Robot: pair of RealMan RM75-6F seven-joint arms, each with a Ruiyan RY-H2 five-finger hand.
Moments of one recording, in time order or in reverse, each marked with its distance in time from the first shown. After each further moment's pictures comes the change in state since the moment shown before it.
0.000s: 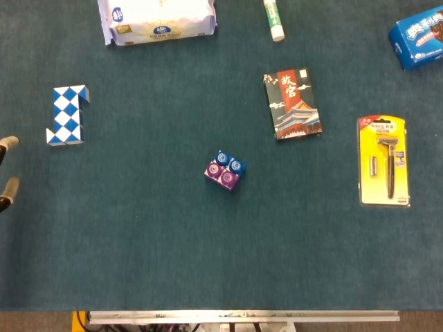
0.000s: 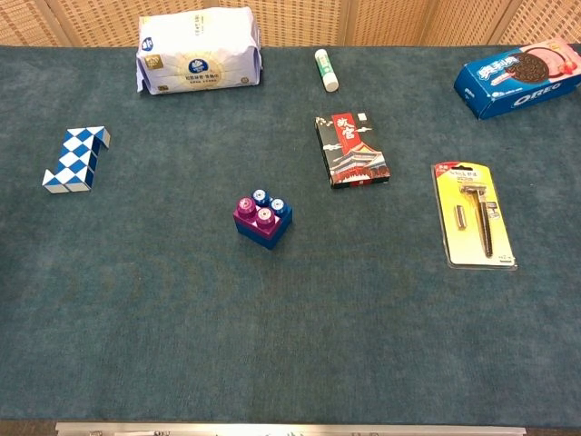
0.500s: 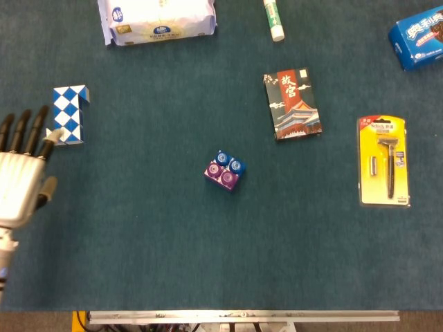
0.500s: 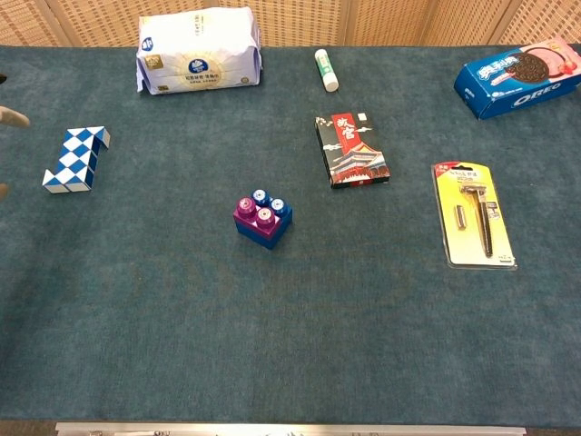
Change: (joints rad) left arm -0.186 0.000 0.112 -0.271 -0.114 -0.016 0.291; right arm -0.004 0.006 0.003 0.005 0.001 0.006 0.018
